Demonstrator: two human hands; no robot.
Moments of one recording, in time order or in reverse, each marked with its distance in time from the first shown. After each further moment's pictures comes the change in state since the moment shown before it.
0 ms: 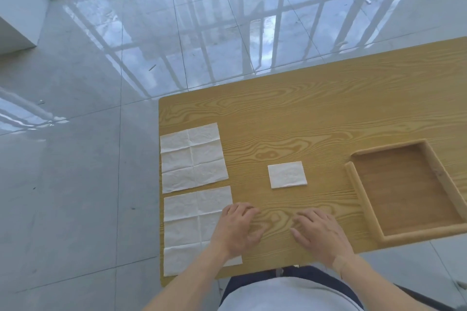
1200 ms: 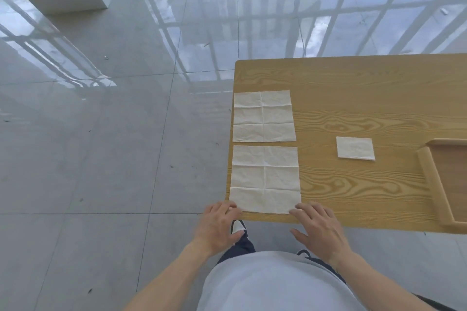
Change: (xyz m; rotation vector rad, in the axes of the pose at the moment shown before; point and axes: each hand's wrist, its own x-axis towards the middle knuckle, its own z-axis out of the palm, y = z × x) left_hand -0.222 -0.120 0.012 0.034 0.047 -0.221; right_hand -0.043 -0.164 0.060 -0.044 0.054 -0.251
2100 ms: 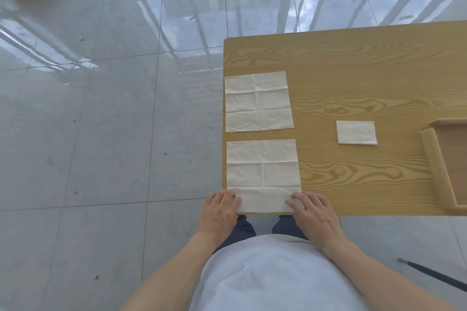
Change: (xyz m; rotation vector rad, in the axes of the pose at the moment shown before) left_hand 0.023 0.003 0.009 0.165 0.122 0.076; right_hand 0.013 0.009 0.033 -0.029 0.116 -0.014
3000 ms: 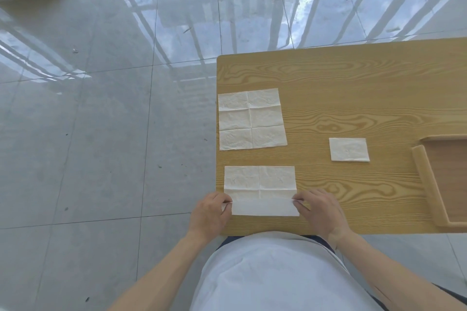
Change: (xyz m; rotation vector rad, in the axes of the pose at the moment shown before) left_hand 0.050 -0.017 -0.035 -0.477 0.051 -0.274; right_hand 0.057 0.028 -0.047 0.313 -0.070 0.287
